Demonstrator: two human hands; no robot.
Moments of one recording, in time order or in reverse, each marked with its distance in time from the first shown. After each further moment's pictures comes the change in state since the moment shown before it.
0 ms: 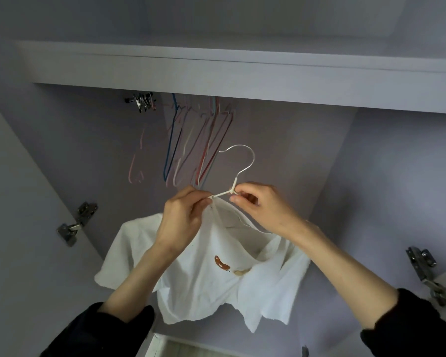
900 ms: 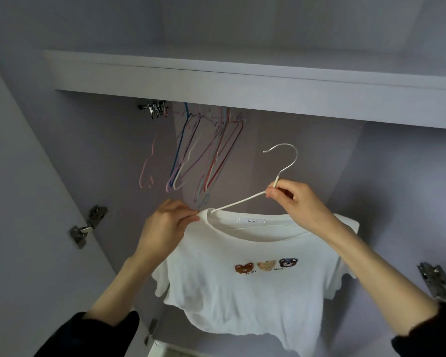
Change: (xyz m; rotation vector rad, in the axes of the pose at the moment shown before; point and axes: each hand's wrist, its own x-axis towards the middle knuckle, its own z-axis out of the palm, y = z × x) left_hand -0.009 -0.044 -0.026 0.241 -0.109 0.038; right_hand 0.002 0.009 -0.035 0.117 0.038 0.198
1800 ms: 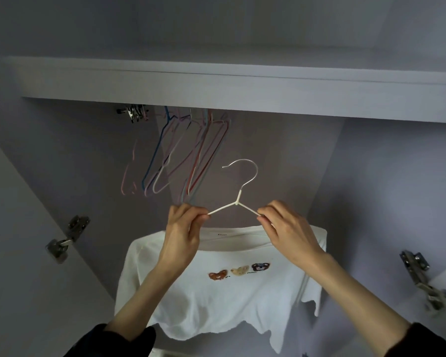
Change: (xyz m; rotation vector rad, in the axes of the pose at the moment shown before) left_hand 0.004 0.041 0.038 -0.287 0.109 -0.095; right_hand -0.036 0.038 0.024 -0.673 0.362 -0.473
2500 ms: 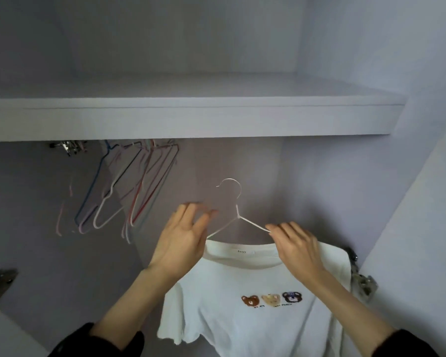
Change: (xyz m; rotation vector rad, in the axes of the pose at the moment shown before) left_hand 0.035 0.071 0.046 0.325 -0.179 0.513; right_hand -0.070 0.078 -0.041 -0.383 0.070 0.149
